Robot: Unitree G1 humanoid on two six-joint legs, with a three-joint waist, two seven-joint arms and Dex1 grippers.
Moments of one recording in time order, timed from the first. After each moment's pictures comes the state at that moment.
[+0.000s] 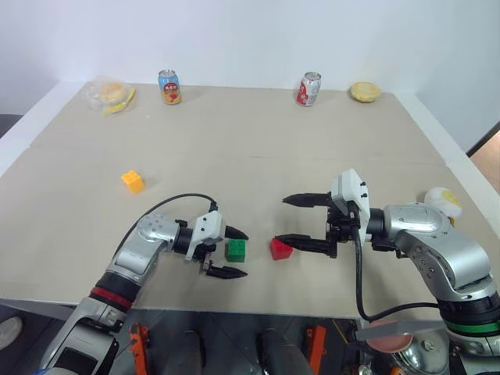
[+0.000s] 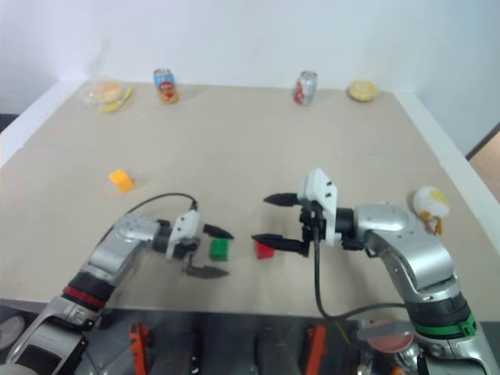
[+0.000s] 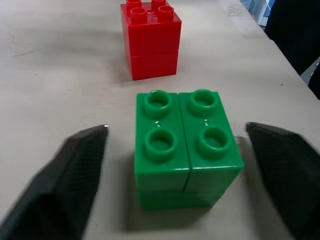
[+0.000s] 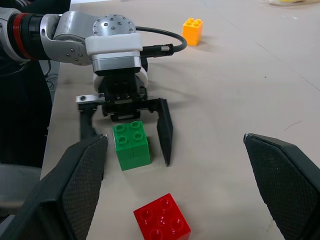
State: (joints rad) left arm -0.51 0.44 -0.30 0.25 -0.22 0.05 -1.36; right arm -0.39 -0.76 0.03 -0.36 0.58 0.59 1.02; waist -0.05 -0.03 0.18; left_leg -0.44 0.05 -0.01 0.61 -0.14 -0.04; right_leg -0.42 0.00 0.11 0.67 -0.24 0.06
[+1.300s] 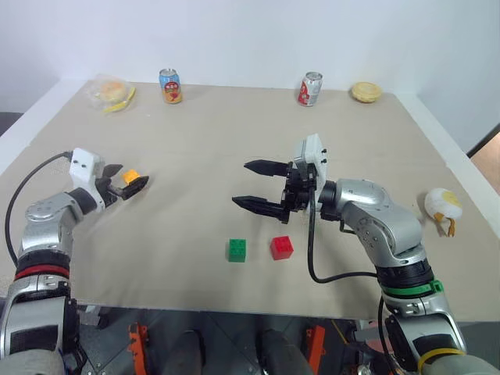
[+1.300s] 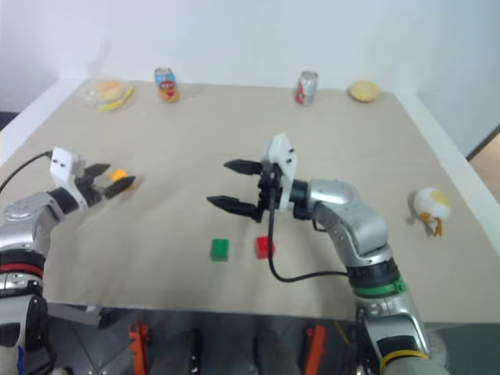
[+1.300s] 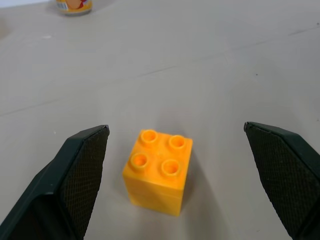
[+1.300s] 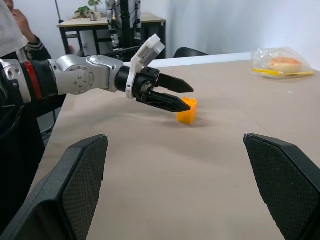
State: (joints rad) left arm -0.74 0.66 0.20 0.92 -0.24 -0.01 -0.91; right arm -0.63 -0.45 0.12 -0.18 0.54 0.55 0.90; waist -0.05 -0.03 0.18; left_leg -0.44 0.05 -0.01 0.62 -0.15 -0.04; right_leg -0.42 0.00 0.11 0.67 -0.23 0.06
